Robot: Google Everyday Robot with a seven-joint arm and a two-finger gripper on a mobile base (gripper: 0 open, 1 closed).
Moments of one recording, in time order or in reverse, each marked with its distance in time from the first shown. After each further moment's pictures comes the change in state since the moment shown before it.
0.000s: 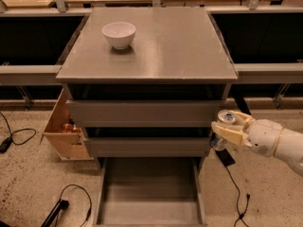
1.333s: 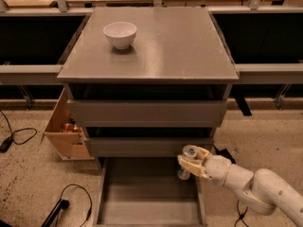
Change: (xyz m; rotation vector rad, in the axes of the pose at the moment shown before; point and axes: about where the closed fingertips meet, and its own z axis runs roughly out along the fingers) arm 0.155 0.058 0.092 -0.057 -0.030 0.122
